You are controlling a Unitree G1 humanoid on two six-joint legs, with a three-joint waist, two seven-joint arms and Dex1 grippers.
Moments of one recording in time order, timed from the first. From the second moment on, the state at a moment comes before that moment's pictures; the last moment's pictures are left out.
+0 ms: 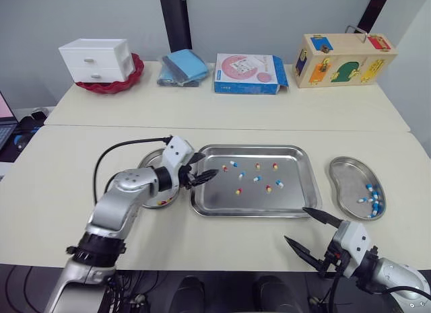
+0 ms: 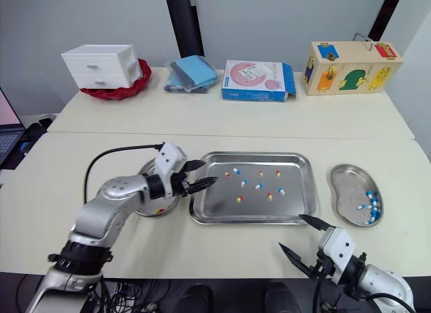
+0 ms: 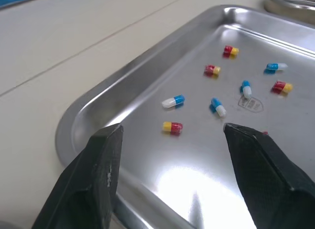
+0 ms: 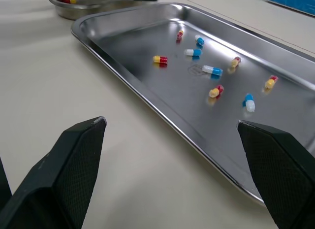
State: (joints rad) left arm -0.46 0.53 -0.16 -0.02 -0.30 0.49 -0.75; right arm 0.45 -0.51 -0.07 -0.49 0.25 -0.05 0.78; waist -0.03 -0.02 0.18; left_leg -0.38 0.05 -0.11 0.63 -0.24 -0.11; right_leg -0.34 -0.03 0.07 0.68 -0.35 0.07
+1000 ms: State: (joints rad) left arm -0.73 0.36 -0.30 0.38 -0.05 0.43 -0.85; right arm 0.42 -0.50 -0.01 -0.68 0.22 0.18 0.62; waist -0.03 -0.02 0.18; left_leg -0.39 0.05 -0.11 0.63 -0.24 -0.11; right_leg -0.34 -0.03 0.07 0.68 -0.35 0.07
